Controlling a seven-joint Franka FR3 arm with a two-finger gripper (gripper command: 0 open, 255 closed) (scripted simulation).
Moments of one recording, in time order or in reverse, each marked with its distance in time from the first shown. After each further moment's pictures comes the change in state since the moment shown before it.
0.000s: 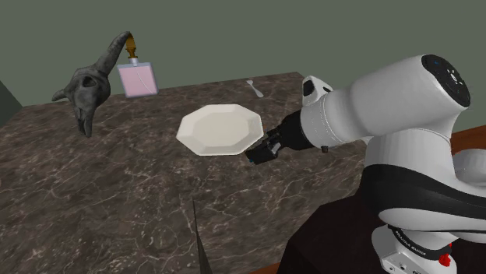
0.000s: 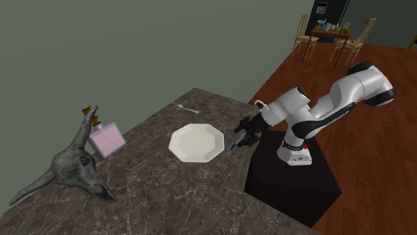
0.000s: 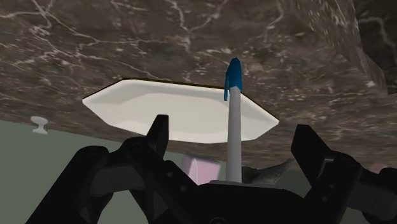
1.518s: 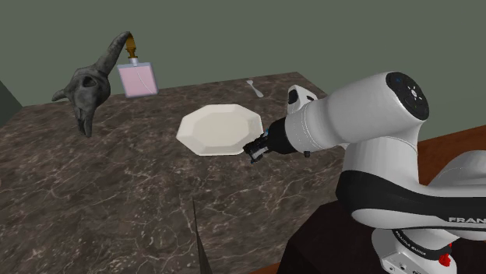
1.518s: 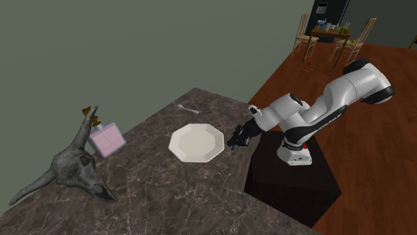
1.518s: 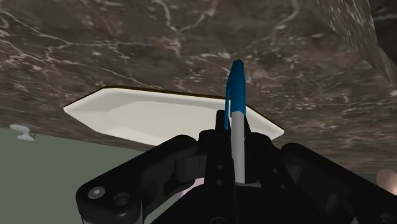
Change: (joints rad) arm -0.084 0.112 0.076 0.014 -0.013 0.125 0.015
